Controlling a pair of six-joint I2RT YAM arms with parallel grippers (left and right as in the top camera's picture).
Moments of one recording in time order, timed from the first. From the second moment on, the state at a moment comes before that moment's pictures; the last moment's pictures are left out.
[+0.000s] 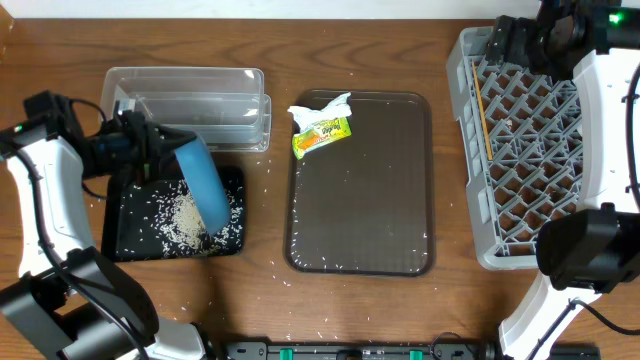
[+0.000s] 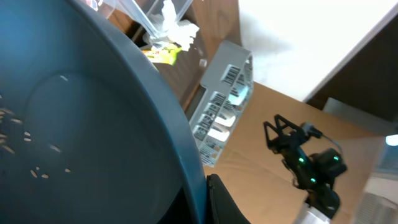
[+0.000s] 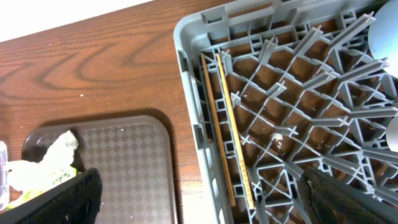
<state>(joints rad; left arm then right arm) 0.50 1.68 1.40 -1.26 1.12 -0.35 -0.08 2.00 2.14 -1.15 -0.13 0.18</state>
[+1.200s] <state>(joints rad) 0.72 1.68 1.40 -1.52 1.30 0.02 -0.08 2.00 2.14 -1.15 -0.13 0.18</state>
